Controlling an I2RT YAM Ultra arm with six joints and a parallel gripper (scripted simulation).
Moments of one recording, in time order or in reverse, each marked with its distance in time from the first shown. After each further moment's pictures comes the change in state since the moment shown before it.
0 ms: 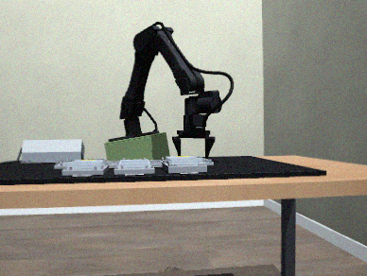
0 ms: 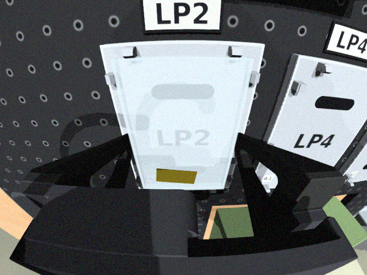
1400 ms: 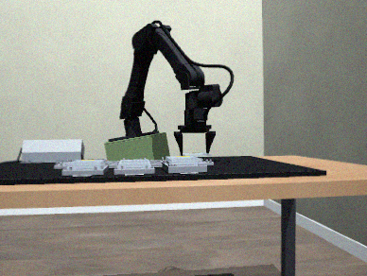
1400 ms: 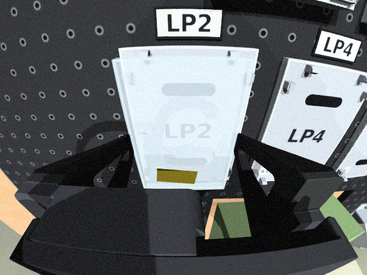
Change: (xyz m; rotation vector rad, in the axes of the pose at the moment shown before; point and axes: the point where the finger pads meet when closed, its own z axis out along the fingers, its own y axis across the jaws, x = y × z) arm -0.004 0.004 -0.017 -0.012 -0.018 -0.005
